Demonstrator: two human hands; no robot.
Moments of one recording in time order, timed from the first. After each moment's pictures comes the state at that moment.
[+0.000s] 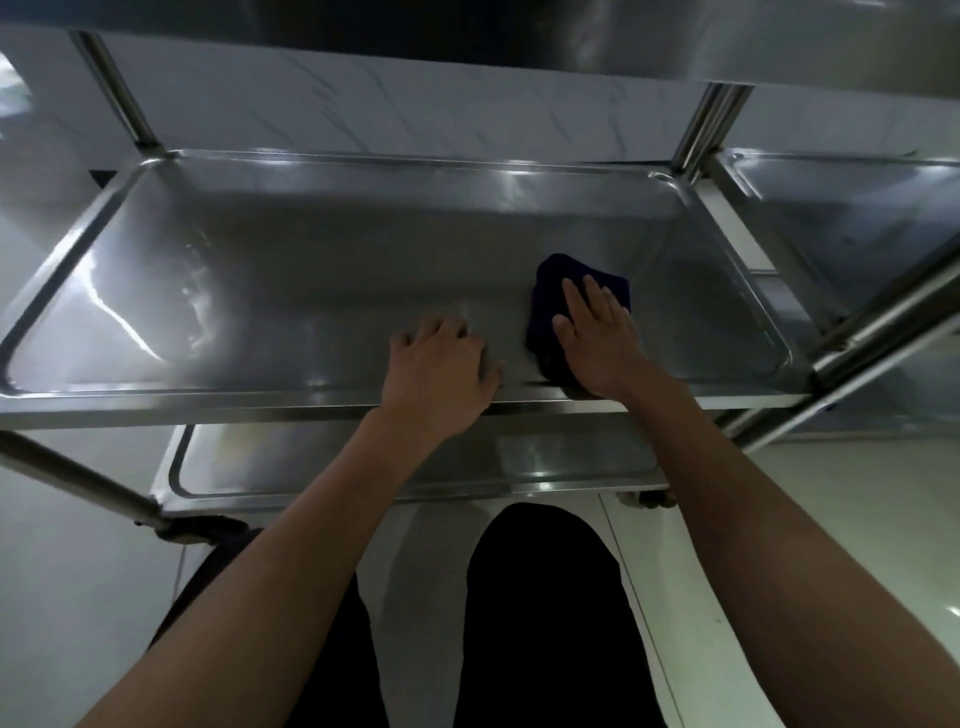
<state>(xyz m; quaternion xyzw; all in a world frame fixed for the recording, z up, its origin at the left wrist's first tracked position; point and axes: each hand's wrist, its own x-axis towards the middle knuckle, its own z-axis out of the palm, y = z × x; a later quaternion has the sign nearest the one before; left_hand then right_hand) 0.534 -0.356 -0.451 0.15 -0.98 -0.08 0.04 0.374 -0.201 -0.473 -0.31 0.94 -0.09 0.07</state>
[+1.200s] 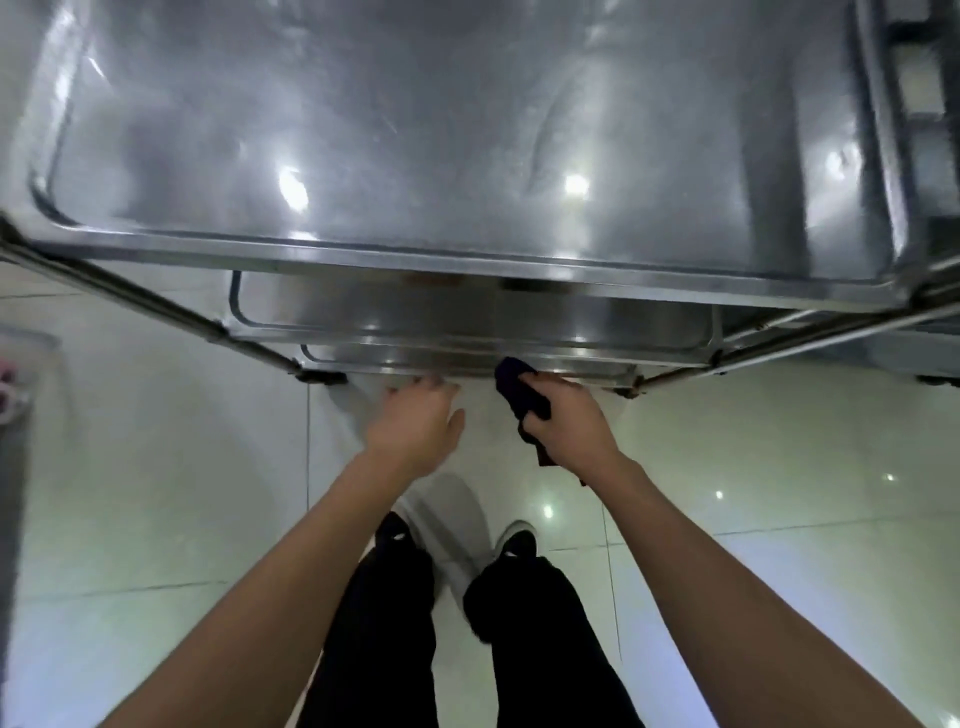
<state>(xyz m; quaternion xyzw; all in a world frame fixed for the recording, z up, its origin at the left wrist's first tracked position) 0.687 -0.330 -0.237 0.23 -0.93 -0.20 -0.22 0.558 -0.161 -0.248 -0.28 0.87 -0.24 0.33</state>
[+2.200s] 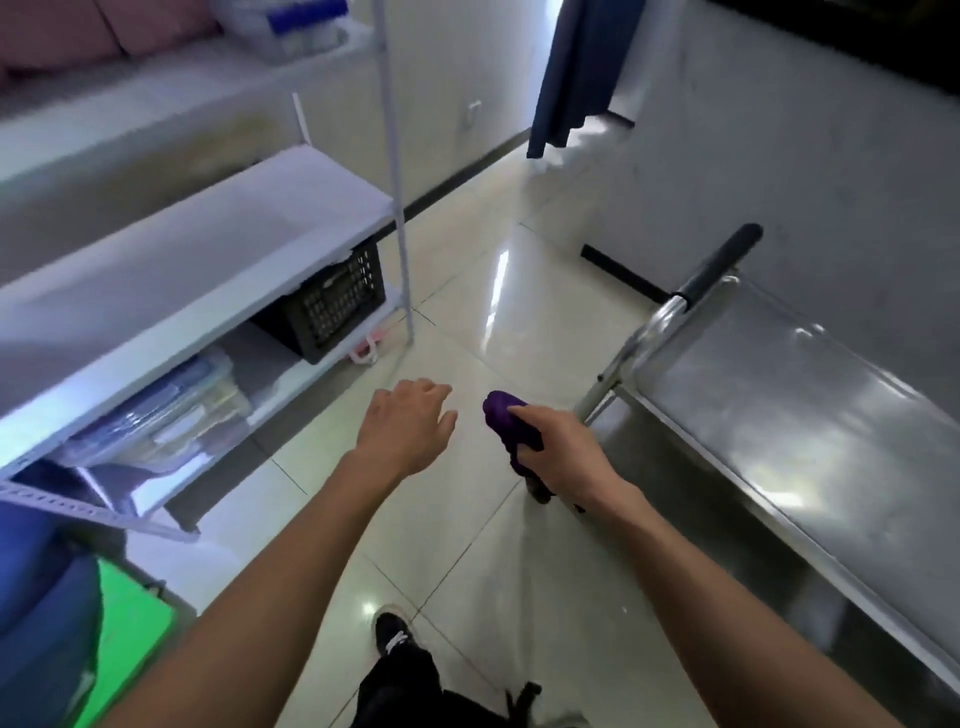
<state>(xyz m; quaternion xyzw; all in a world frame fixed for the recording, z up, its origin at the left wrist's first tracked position) 1.128 -0.541 0.026 0.57 -0.81 -0.12 -0.03 0.910 -0.482 0.032 -0.66 0.66 -0.14 0.31</state>
